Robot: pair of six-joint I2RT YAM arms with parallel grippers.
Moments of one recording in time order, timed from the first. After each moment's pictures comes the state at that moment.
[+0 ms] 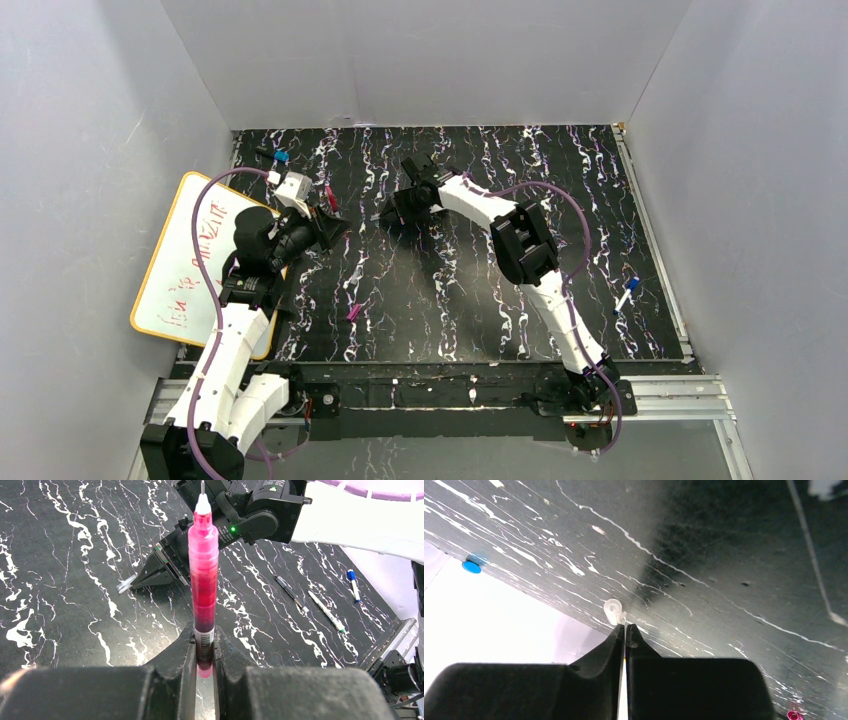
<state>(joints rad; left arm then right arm) -0.11 0.85 0.70 -0.08 0.54 -0.23 0.68 2.55 2.17 -0.64 -0.31 1.83</state>
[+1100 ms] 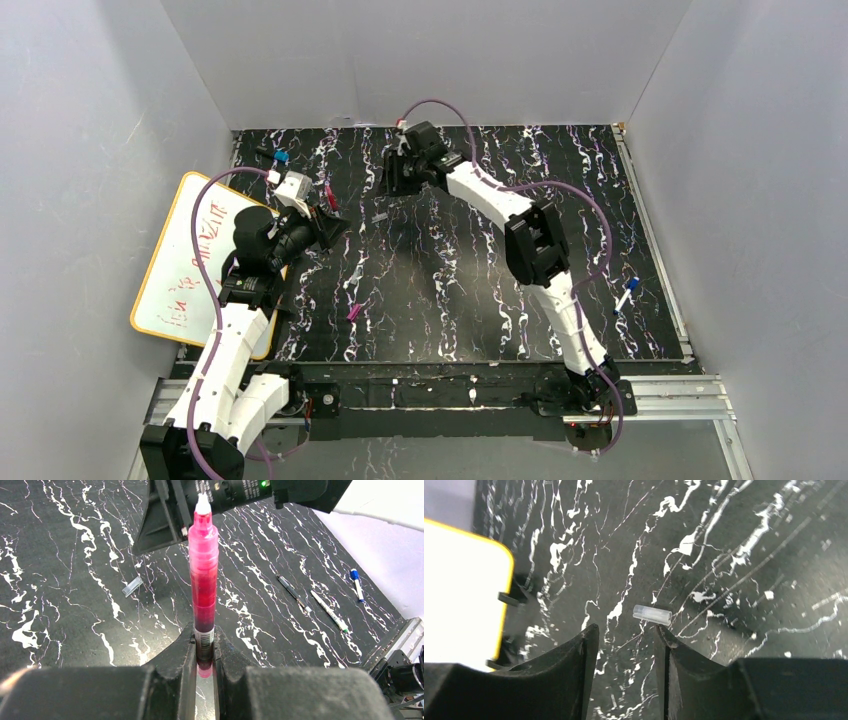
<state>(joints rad) -0.11 0.85 0.71 -0.09 0.53 -0.22 0.65 2.42 2.19 -0.45 -0.35 0.57</state>
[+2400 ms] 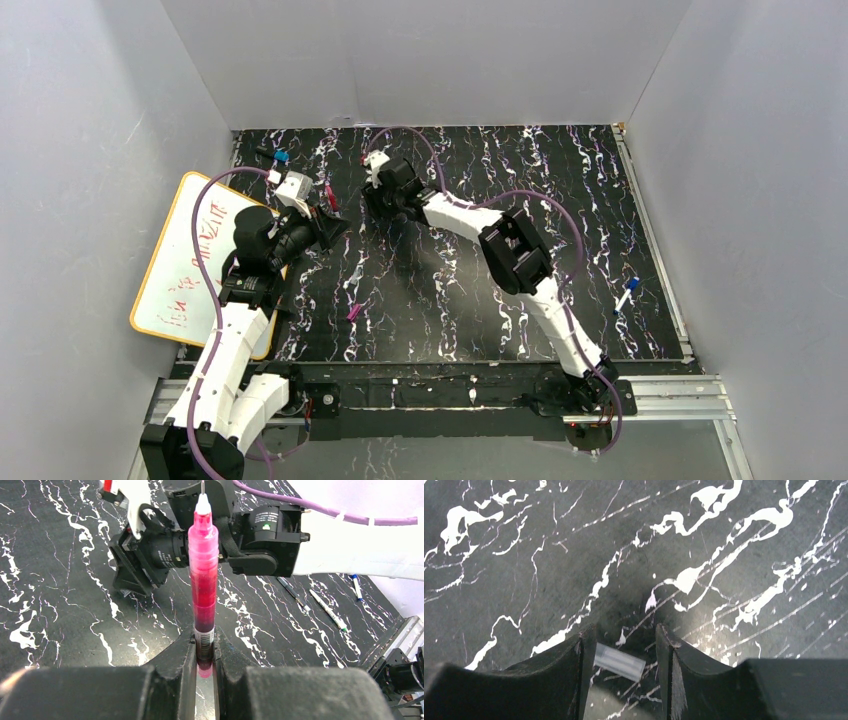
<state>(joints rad) -0.11 0.86 0.71 -0.09 0.54 -0.22 0.78 2.53 2.09 -0.17 -0.09 0.08</state>
